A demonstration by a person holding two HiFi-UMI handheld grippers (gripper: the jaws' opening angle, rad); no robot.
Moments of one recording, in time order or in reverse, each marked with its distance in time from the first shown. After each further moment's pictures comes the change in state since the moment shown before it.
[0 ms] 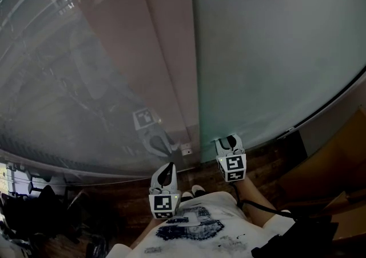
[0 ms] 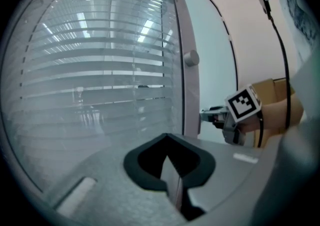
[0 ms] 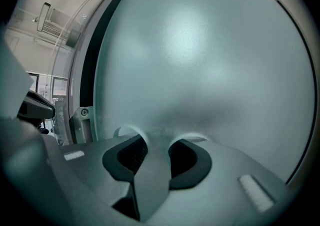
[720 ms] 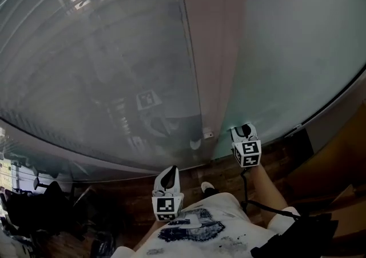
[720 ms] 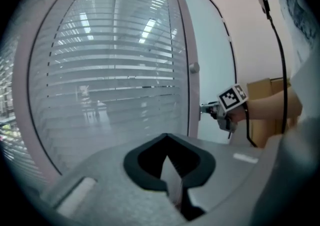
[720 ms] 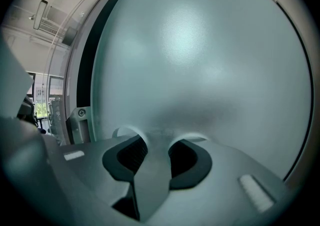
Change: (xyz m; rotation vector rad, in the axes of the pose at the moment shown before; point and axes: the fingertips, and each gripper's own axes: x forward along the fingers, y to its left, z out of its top) left arm -0.060 0.026 -0.024 -0.008 0.032 0.016; right arm 0.005 -0.017 -0.014 0.009 0.031 -0.032
